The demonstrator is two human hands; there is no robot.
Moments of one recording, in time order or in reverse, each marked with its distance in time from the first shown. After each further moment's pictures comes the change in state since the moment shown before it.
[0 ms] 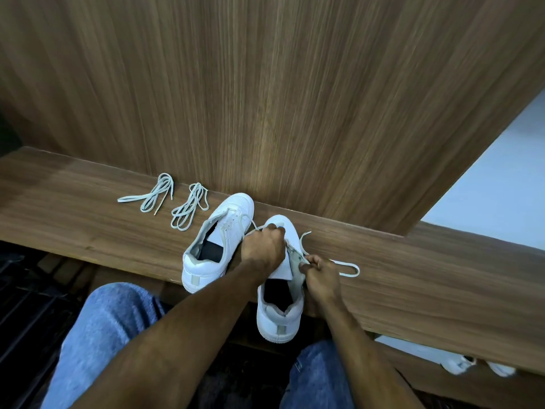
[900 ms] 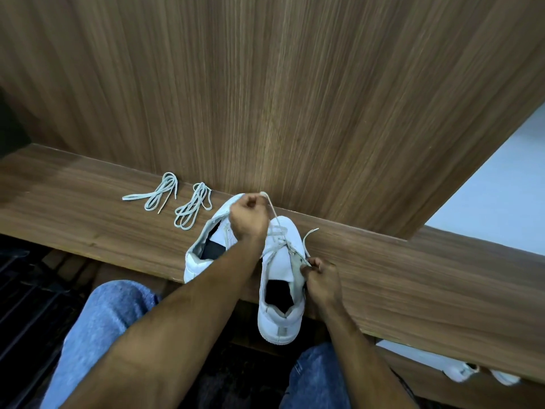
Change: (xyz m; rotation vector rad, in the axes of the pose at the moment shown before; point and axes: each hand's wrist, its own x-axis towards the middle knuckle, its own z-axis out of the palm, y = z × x) left_hand 0.028 -0.010 -0.034 -1.283 0.484 -0.617; right_hand -0.002 -0.001 0.002 -0.008 0.010 -0.031
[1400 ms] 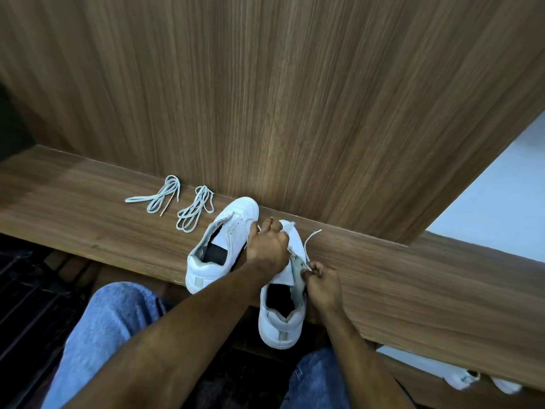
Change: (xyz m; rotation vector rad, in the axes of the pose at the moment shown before) left_hand -0.011 -0.046 0.004 1.470 -0.534 0.738; right_hand 0.000 -0.002 -0.001 -0.009 -0.008 0.010
